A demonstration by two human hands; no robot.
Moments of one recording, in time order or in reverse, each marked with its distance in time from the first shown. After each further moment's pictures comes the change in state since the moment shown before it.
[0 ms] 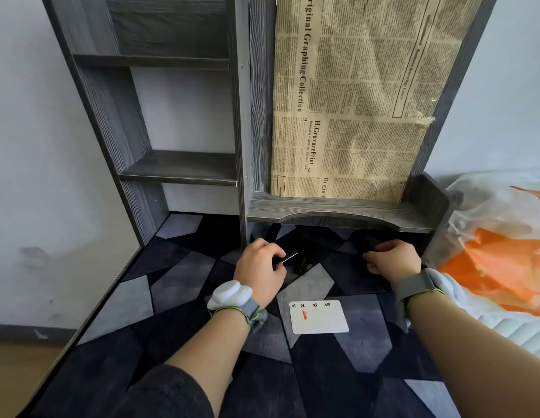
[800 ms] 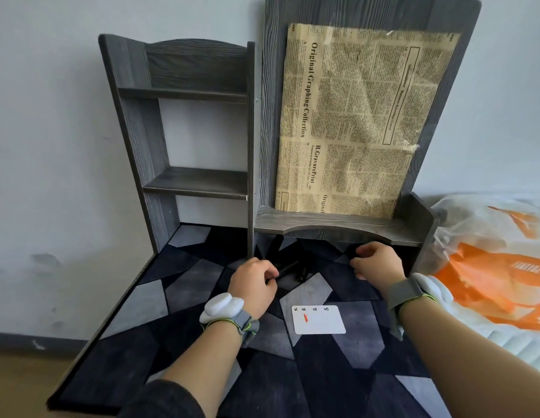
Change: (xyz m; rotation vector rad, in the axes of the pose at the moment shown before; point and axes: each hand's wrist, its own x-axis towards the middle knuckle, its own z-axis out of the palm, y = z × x) left_hand -0.025 0.001 -0.030 -0.006 -0.032 -0.048; right_hand -0.035 -0.027 -0.001 -0.231 -0.088 -0.213
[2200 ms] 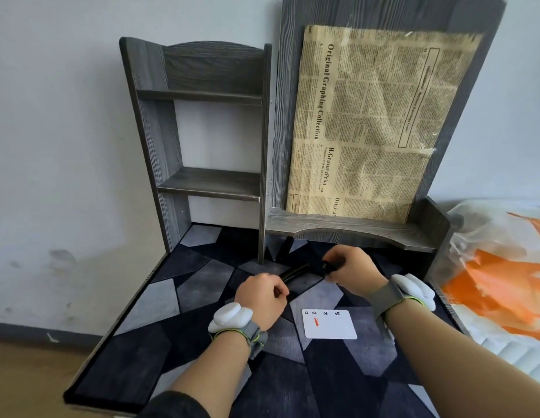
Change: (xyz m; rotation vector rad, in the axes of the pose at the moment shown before) left_hand -0.016 -0.002 -0.003 0.033 -0.091 -0.058; right_hand -0.020 -0.030 0.033 -0.215 -0.287 -0.350
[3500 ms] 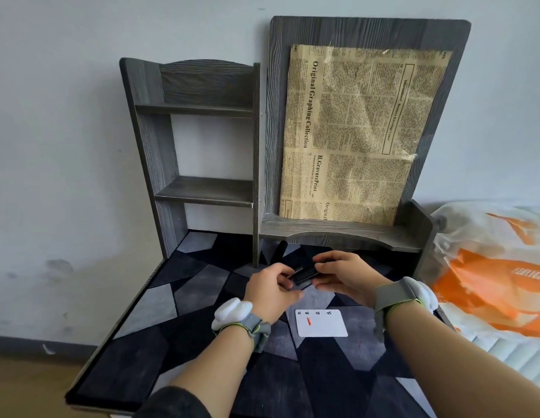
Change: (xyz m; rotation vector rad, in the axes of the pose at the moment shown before) left_hand 0.004 0.026 0.000 -0.321 -0.012 -0.032; right_hand -0.025 -0.020 -0.015 0.796 -0.201 0.284
